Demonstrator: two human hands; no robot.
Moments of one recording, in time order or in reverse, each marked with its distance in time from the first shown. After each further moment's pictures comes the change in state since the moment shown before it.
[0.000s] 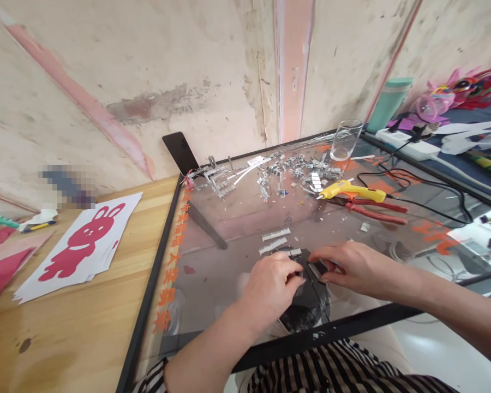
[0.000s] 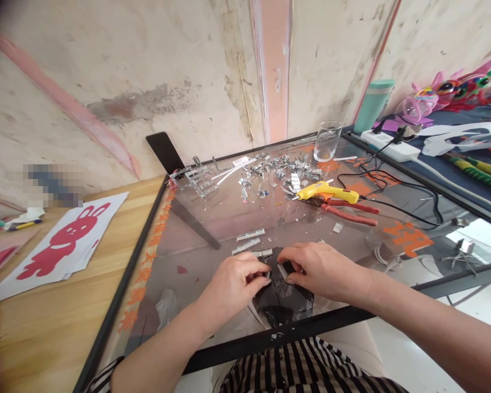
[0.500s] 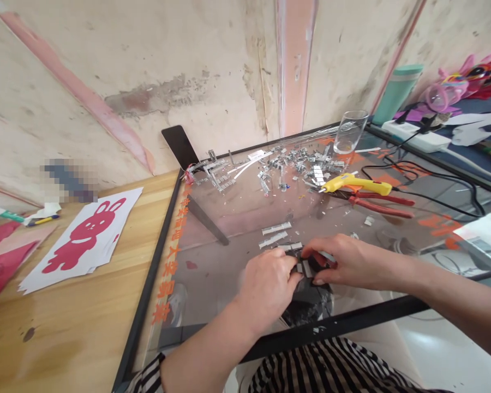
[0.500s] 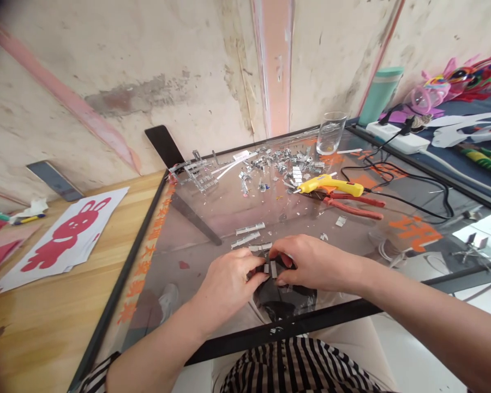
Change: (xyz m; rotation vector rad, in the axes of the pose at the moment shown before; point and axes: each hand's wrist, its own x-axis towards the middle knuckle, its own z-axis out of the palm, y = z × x) left_hand -0.003 0.009 -0.001 0.290 -0.023 -0.056; right_hand 0.013 -0.007 -0.003 0.135 -0.077 -0.064
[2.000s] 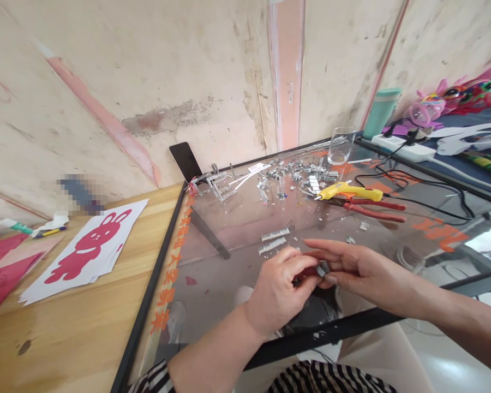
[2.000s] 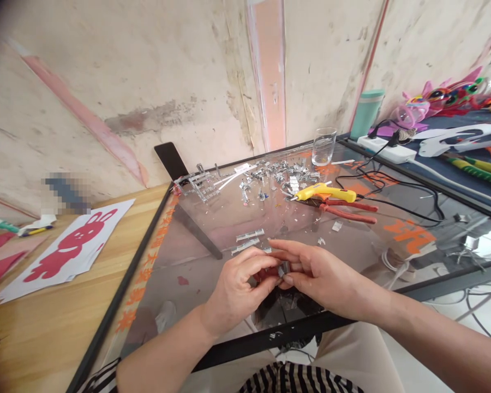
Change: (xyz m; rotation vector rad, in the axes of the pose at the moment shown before) left_hand 0.001 0.007 0.021 -0.567 0.342 0.292; right_hand -0.029 -0.007 0.025 0.897 0.148 0.032
